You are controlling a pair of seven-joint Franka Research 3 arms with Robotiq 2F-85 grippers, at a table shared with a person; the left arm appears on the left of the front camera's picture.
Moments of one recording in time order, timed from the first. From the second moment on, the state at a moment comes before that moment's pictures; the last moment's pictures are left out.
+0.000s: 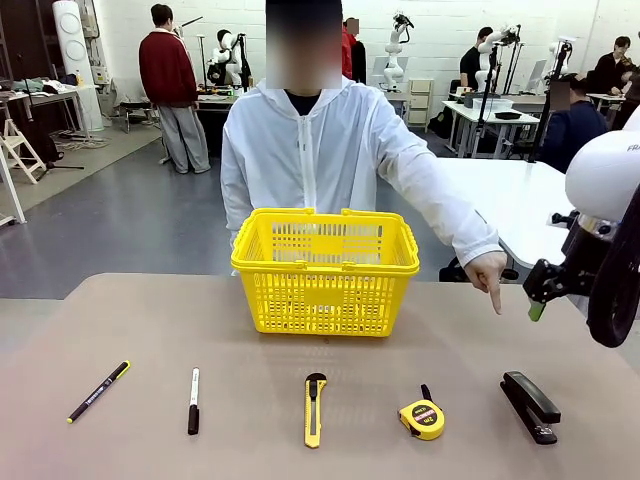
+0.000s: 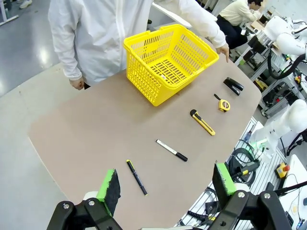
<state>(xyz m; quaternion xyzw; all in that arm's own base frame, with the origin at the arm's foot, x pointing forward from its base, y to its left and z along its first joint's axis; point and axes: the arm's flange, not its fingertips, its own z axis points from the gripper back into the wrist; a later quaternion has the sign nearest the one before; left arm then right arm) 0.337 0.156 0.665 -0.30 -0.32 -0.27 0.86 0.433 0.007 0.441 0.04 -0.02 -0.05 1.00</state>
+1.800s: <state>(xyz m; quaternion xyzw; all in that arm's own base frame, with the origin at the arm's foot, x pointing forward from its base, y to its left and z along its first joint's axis) 0.337 0.155 0.665 -0.30 -0.32 -0.27 0.86 0.413 0.054 0.370 0.02 0.03 0.08 1.00</state>
